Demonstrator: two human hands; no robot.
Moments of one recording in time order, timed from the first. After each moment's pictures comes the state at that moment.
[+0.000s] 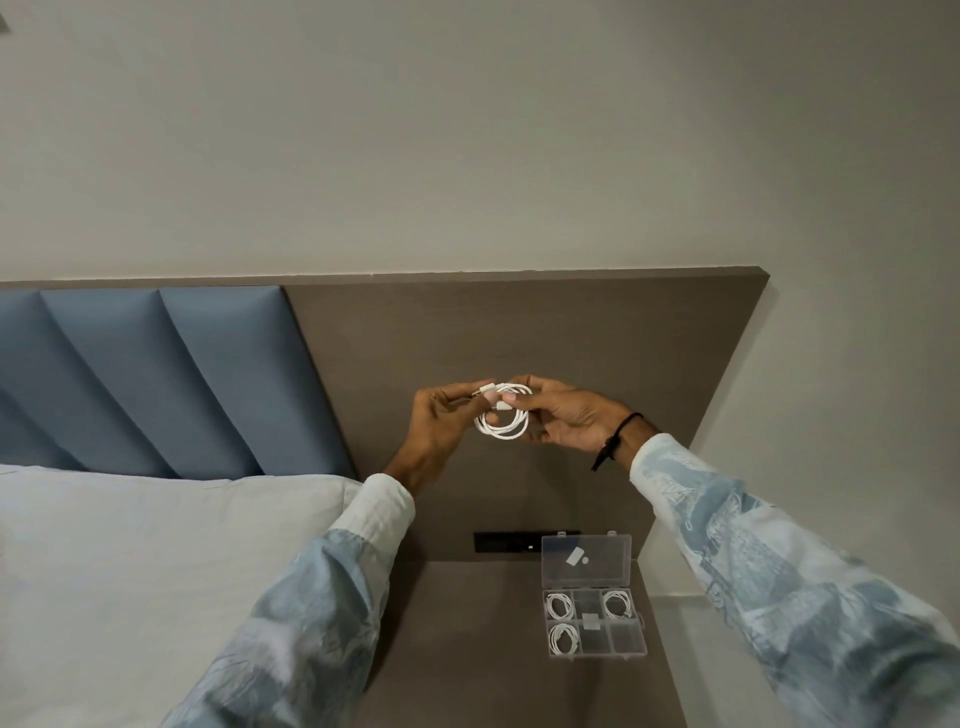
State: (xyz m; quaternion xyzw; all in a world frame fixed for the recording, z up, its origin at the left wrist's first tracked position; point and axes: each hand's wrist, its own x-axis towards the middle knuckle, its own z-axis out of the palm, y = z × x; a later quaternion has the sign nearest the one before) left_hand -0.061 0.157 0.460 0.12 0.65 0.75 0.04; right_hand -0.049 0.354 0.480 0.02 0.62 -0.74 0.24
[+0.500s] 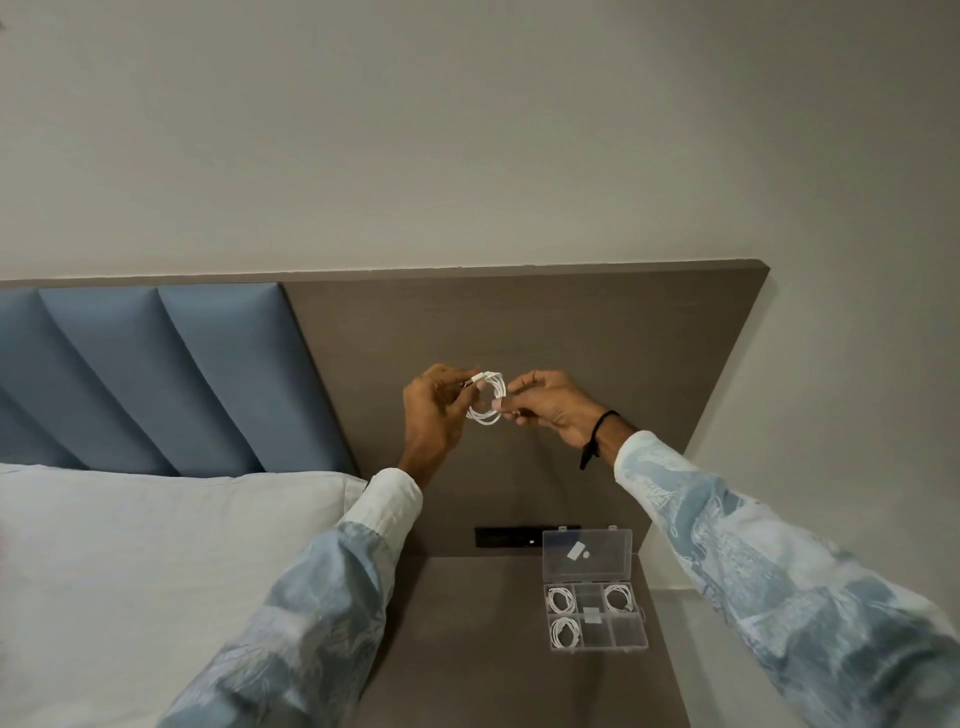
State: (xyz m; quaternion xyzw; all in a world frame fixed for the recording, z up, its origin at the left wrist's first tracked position) left_hand -0.070 0.155 0.458 0.16 0.78 0.58 -0.17; right_hand -0.057 0.334 0.473 0.10 0.72 -0.68 0.09
